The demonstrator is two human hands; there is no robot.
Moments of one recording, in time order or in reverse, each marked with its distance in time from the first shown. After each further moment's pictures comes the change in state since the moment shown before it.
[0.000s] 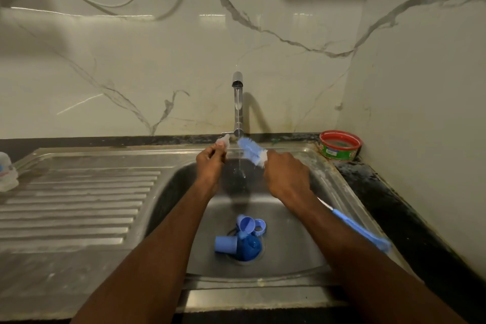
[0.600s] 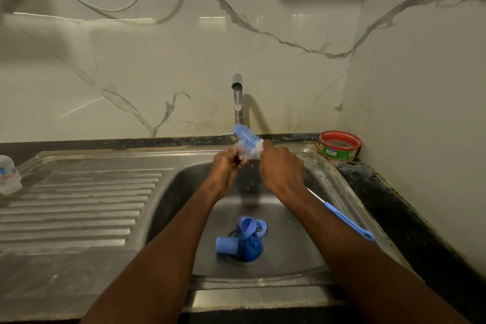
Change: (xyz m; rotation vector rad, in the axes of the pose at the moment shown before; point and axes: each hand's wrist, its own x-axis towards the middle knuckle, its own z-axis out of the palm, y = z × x) left_hand -0.010 0.003 0.019 -0.249 -0.279 -0.197; right_hand 0.010 -0.011 0.002 0.050 0.077 -0.009
